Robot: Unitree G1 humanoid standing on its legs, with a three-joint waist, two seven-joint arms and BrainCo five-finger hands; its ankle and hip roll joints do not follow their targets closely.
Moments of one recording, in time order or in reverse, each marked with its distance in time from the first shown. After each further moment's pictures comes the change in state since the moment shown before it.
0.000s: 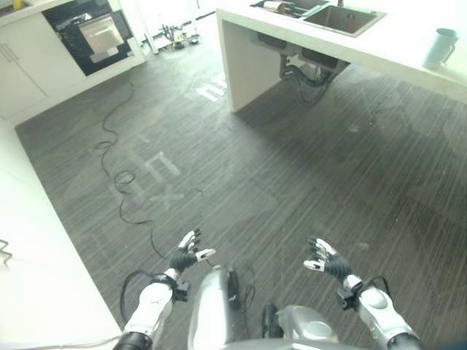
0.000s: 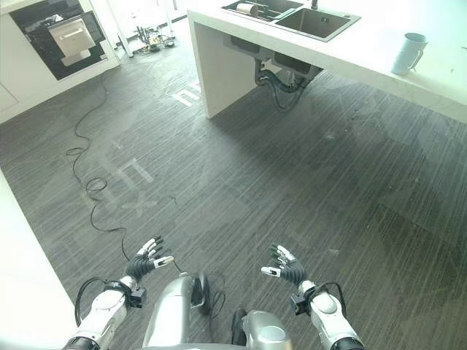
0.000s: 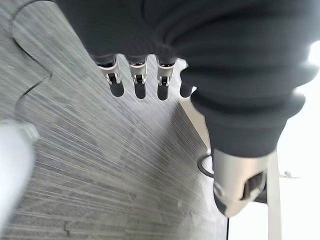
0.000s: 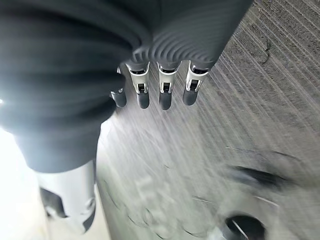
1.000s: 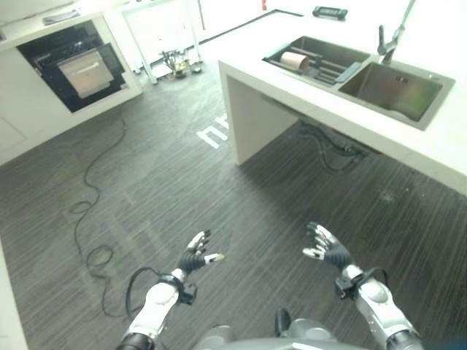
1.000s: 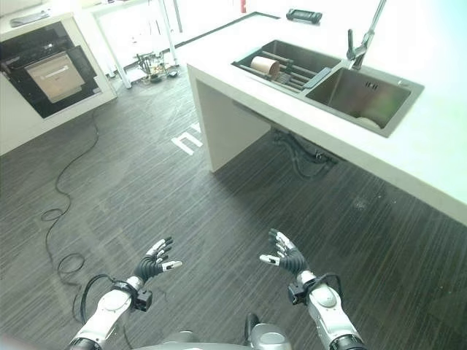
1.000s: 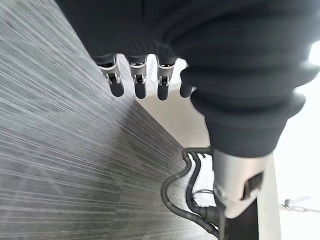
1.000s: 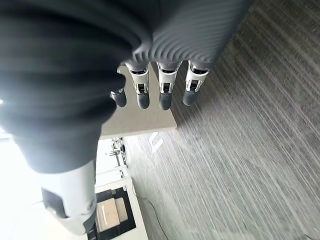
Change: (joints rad) left arm -0.059 -0.043 -0.026 0.065 0.069 0.031 0.012; right arm -0.094 0.077 -0.019 -0.015 0.024 0.000 -0.034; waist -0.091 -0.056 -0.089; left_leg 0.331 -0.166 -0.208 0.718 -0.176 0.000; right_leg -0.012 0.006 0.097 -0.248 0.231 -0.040
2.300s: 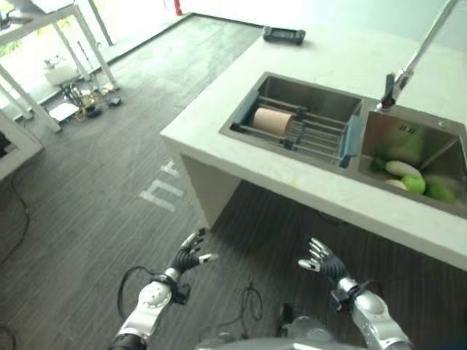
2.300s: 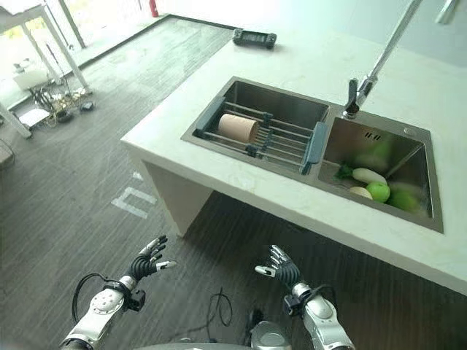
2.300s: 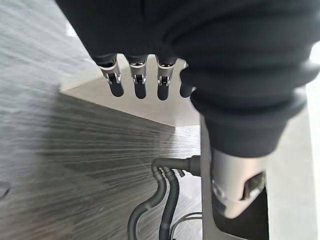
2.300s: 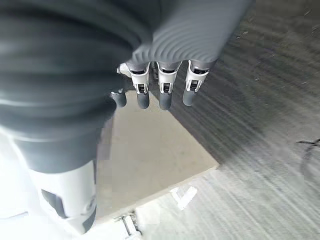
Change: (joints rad) left arm 0.020 0.048 0.030 -0.046 0.017 0.005 -0.002; right arm 0.033 0.041 -0.003 0.011 0.004 0.021 0.032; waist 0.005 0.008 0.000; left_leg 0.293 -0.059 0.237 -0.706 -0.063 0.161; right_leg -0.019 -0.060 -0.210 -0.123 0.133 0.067
